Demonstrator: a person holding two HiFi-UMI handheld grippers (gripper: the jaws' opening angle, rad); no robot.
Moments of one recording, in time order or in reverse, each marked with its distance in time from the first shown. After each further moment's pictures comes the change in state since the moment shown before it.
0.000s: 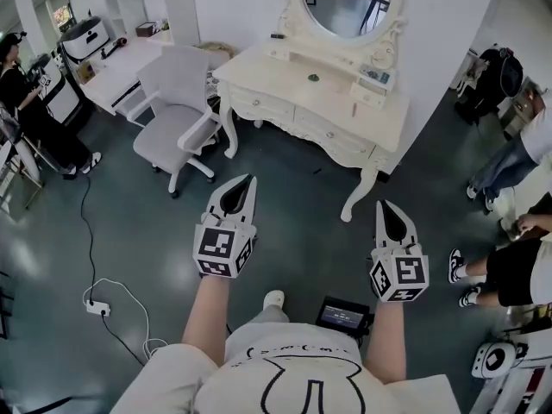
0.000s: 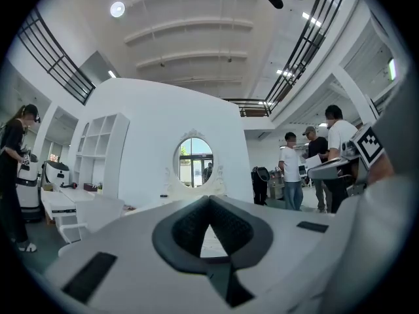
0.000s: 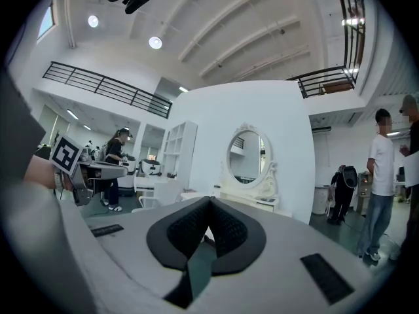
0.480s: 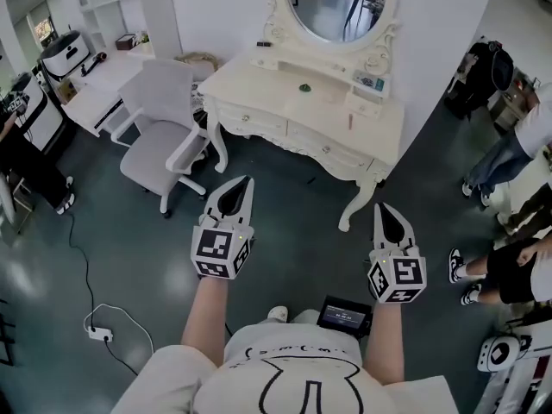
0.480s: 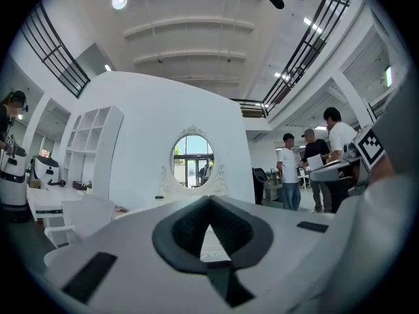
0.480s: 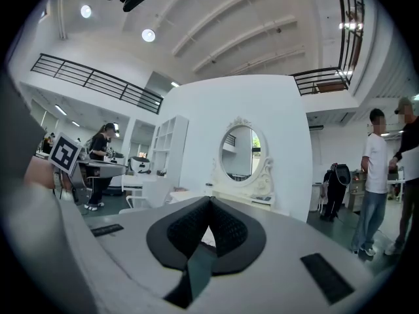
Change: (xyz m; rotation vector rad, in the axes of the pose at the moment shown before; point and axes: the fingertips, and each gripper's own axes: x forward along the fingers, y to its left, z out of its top) left arm 0.082 0.052 -0.005 -0.007 -0.003 -0.064; right arm 0.076 -0.014 -0.007 0.021 0.022 -0.082
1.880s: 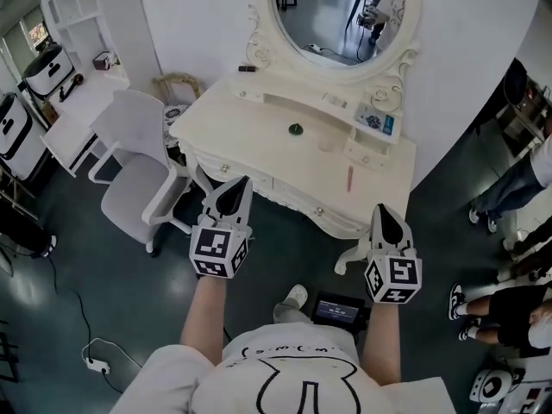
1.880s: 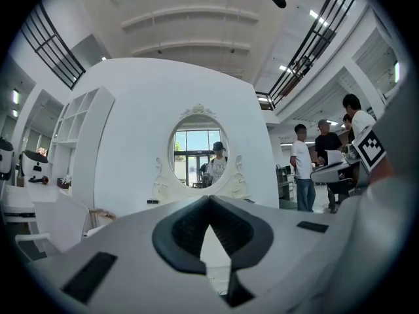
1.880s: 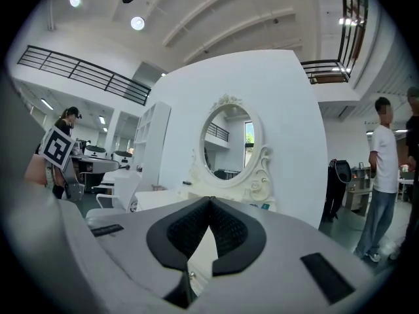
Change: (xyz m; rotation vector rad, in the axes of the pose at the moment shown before) left arm 0.282 0.085 -0.021 0.000 0.035 0.001; right arm 0.262 -0.137 -0.023 0.008 0.045 -0.068
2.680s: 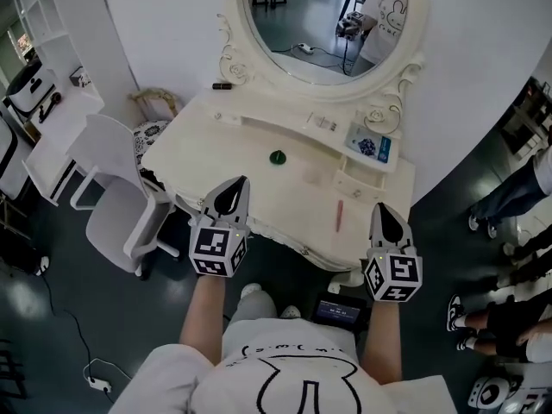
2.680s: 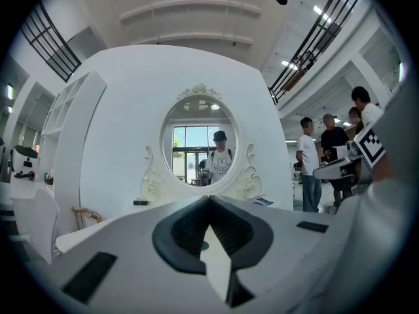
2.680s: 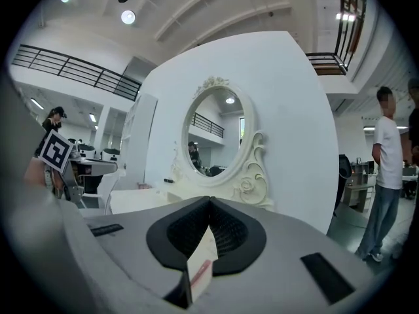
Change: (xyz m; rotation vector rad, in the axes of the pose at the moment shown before) left arm 0.164 0.025 -0.022 -0.006 0.030 -0.015; right arm 0.133 -0.084 -0.015 0.020 0.030 -0.041
